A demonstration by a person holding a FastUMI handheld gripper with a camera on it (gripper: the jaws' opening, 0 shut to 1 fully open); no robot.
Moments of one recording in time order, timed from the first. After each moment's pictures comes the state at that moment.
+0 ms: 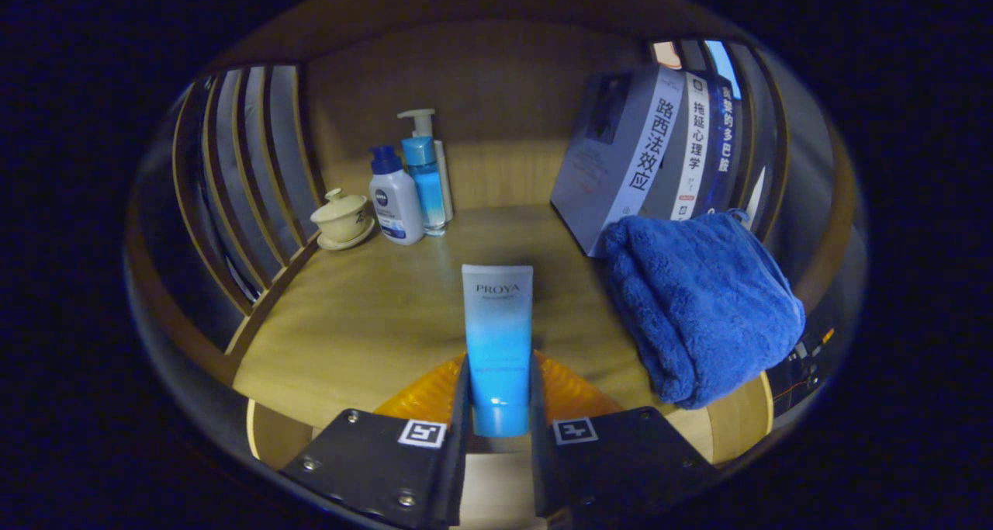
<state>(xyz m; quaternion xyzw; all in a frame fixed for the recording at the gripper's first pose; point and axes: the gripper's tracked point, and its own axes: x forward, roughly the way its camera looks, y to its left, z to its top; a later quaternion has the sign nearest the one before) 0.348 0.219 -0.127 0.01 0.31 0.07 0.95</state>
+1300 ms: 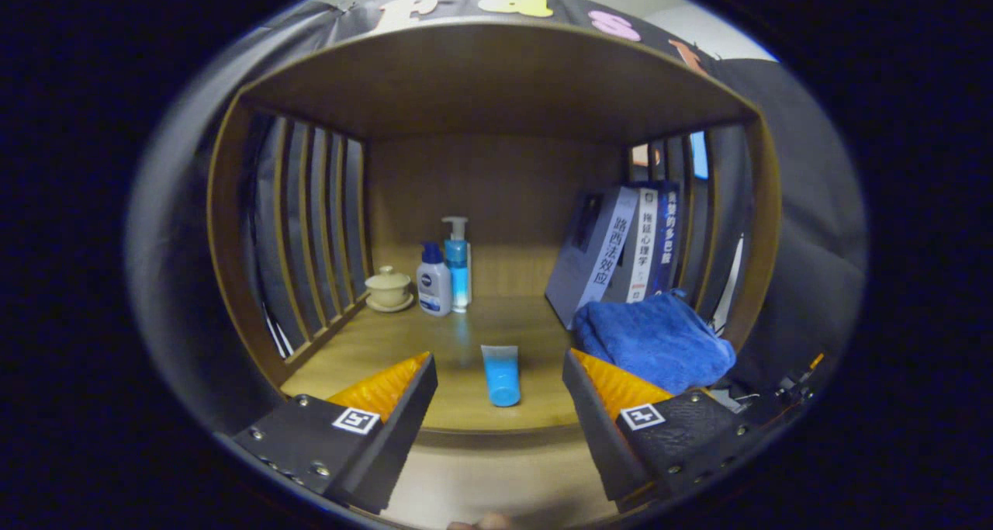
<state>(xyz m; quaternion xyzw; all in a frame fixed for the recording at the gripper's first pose) 0.253 0.204 -0.009 0.00 0.09 0.07 0.99</state>
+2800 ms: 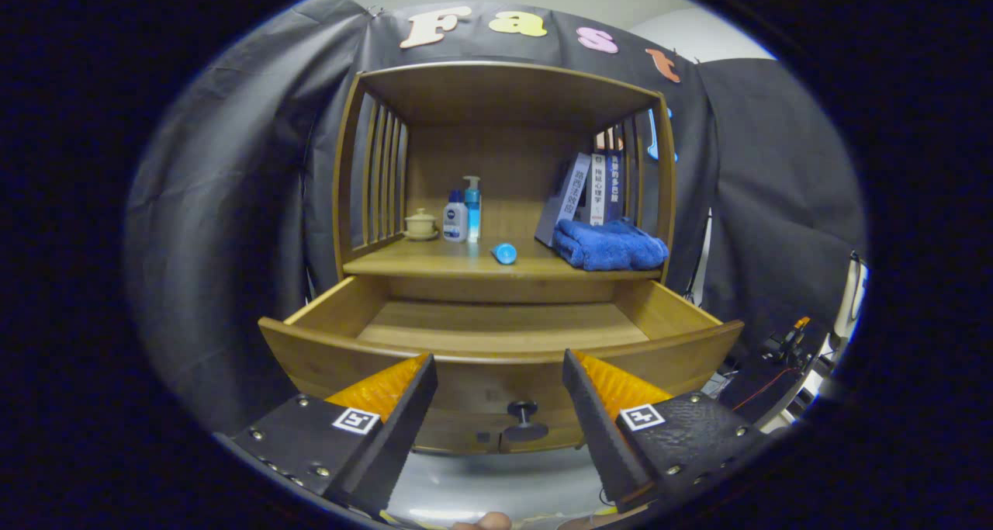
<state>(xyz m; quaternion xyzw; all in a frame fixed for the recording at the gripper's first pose) 0.052 0.169 -0.149 -0.01 0.10 0.07 0.99</state>
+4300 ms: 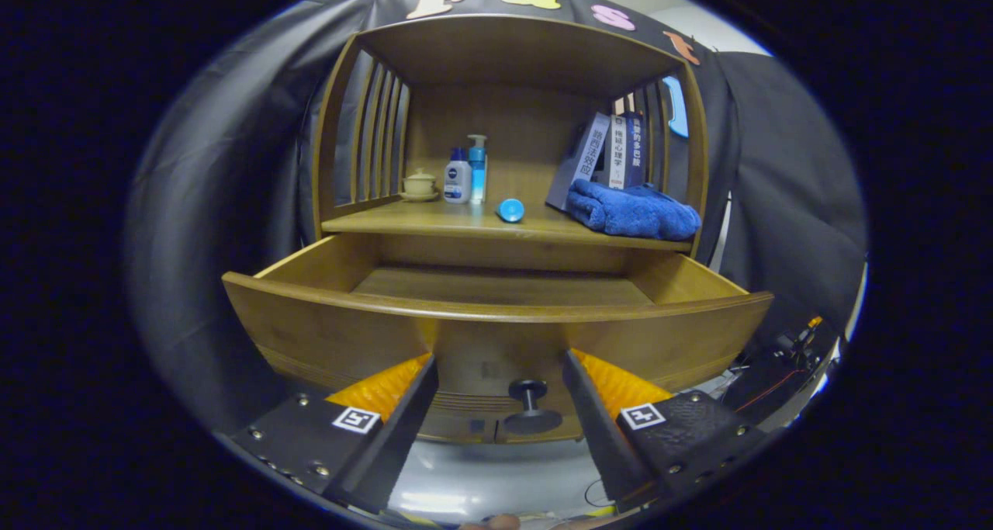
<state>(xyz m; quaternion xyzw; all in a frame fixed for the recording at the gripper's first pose) 0.109 0.175 -0.183 -0.03 0.14 0.09 0.99</state>
